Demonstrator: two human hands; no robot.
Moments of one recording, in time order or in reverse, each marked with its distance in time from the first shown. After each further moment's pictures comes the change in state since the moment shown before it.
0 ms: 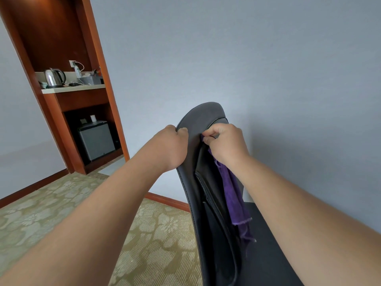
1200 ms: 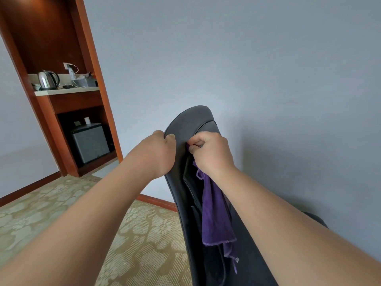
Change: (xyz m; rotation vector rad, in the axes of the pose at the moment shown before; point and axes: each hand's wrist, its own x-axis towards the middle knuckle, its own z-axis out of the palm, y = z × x) left_hand -0.019 0.004 0.002 0.174 0.049 0.058; right_hand -0.035 -0.023 -0.009 0.013 -0.024 0.074
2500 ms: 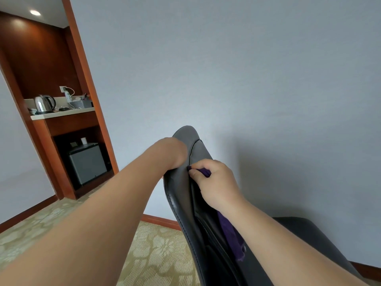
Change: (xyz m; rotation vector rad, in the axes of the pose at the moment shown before) left_hand 0.034 0.069 -0.019 0.527 -0.355 0.014; right_hand -0.025 0.022 -0.012 0.167 -0.009 -0.019
